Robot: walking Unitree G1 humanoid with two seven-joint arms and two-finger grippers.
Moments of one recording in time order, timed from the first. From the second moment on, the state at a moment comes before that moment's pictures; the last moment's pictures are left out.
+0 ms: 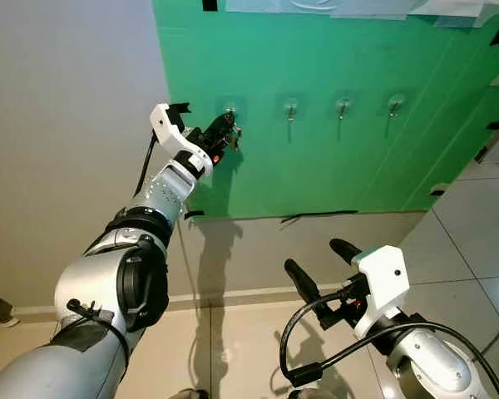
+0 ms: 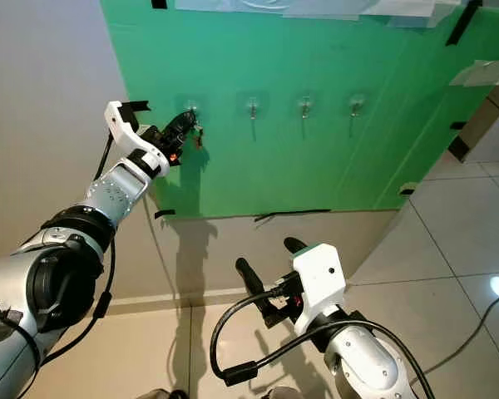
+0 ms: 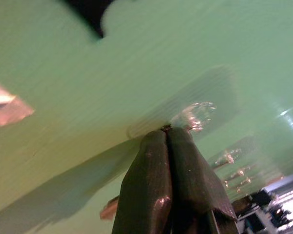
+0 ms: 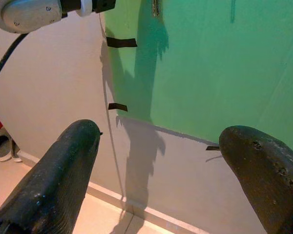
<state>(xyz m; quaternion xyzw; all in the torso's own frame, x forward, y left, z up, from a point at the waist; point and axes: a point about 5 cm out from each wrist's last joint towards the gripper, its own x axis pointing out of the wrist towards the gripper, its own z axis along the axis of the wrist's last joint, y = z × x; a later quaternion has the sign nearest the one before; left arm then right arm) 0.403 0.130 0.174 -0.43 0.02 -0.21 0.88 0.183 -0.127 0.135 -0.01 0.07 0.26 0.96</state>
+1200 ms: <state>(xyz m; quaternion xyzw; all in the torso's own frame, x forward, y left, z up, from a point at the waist) 0.408 0.156 0.179 -0.36 -0.01 -0.08 0.93 0.186 -0.127 0.131 -0.02 0.08 0.27 0.96</state>
